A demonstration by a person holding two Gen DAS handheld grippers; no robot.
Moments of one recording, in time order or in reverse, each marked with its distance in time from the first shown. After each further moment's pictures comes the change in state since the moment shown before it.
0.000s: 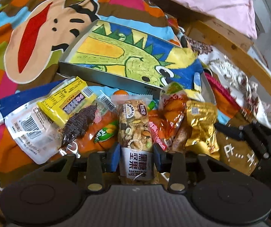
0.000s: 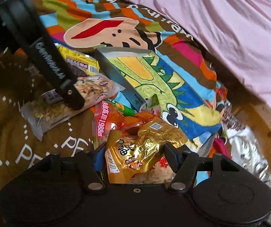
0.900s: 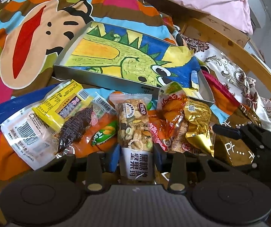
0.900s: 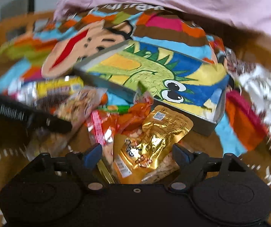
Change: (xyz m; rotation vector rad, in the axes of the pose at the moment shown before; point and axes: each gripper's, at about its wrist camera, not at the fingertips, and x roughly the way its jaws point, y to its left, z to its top) left arm 0.002 -0.001 0.001 0.021 -0.004 -0.016; right arm 0.016 -0.053 -0.011 0.523 0.053 0.186
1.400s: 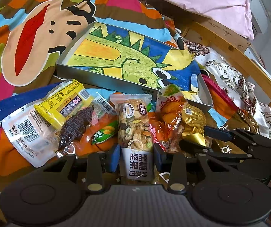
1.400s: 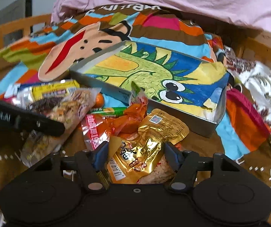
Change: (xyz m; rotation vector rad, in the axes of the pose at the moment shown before) left arm -0.004 0.001 0.000 -0.026 -0.012 -0.011; right arm 0.009 0.000 0.000 -0.040 -0.002 -0.019
